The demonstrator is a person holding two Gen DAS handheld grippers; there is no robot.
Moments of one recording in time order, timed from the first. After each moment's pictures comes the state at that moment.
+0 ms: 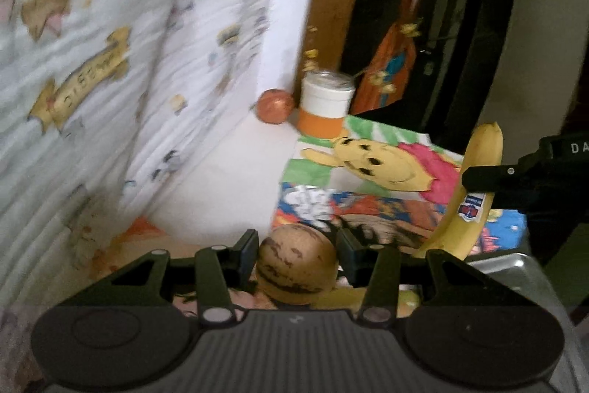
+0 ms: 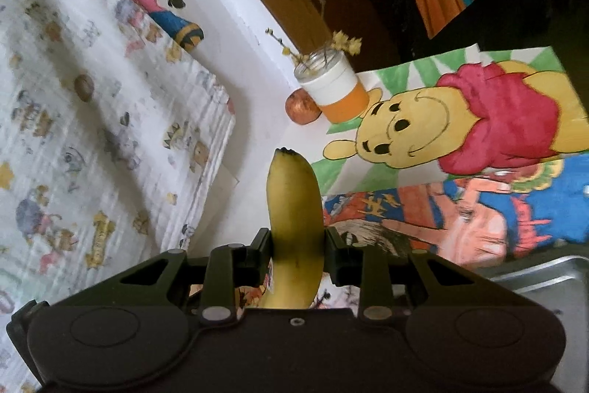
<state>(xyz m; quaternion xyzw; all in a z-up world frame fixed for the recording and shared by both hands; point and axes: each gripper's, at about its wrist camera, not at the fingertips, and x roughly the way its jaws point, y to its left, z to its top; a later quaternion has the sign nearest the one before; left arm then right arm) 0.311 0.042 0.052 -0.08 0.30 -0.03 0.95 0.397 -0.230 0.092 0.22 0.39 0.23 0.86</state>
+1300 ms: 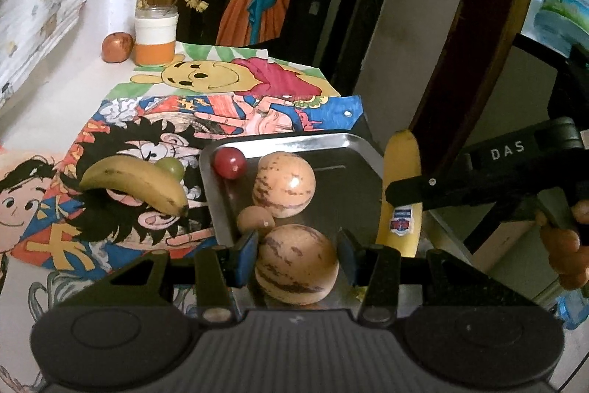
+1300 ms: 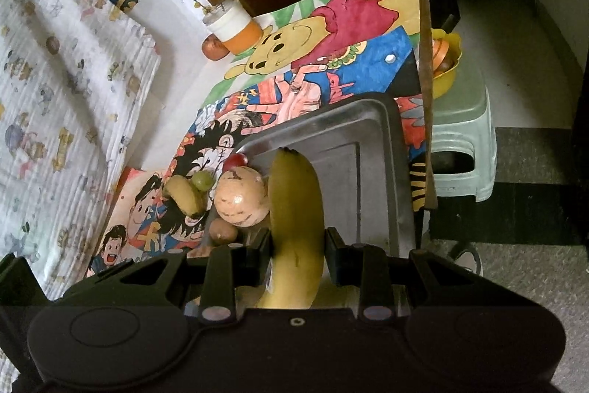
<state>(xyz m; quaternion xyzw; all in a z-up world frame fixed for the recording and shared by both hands) 0.232 -0.098 0.022 -0.05 0.35 -0.19 0.91 0.290 -0.352 0.051 0.19 0.48 0.17 0.84</state>
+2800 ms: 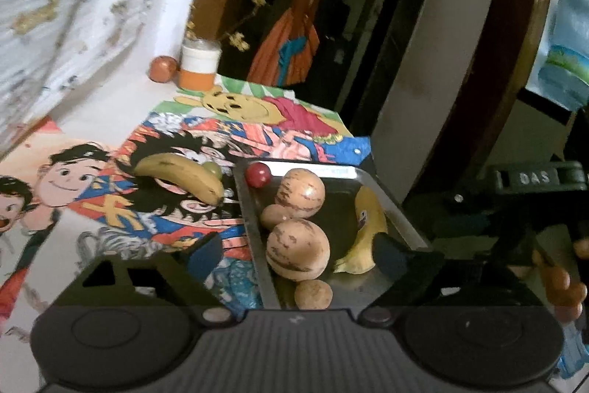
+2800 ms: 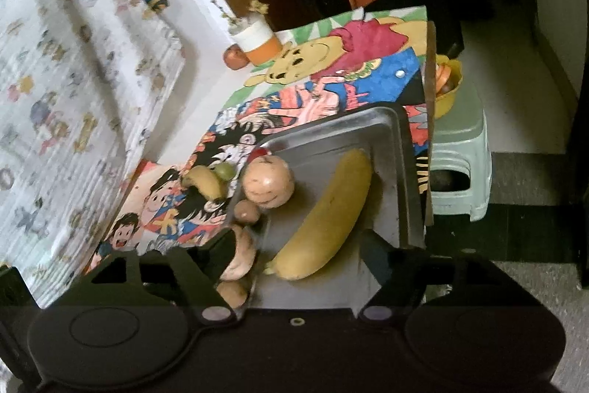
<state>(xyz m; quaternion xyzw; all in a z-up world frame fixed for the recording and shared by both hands) 0.156 -0.069 0.040 -0.11 0.29 -0.14 0.94 0.227 -0.341 0.079 0.16 0.43 0.18 0.87</state>
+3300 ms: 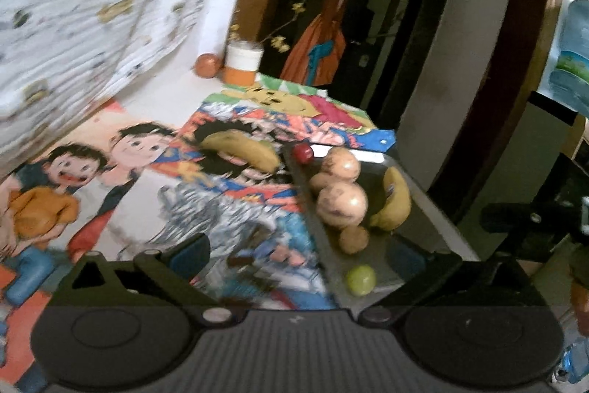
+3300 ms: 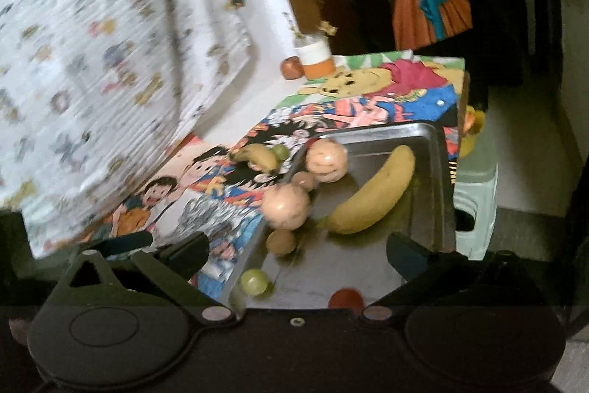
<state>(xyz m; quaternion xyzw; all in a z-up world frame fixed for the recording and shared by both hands) 0.091 -0.026 0.038 -0.11 0.29 -0.10 0.94 0.126 -0.304 0.096 0.07 0.35 0.23 0.91</state>
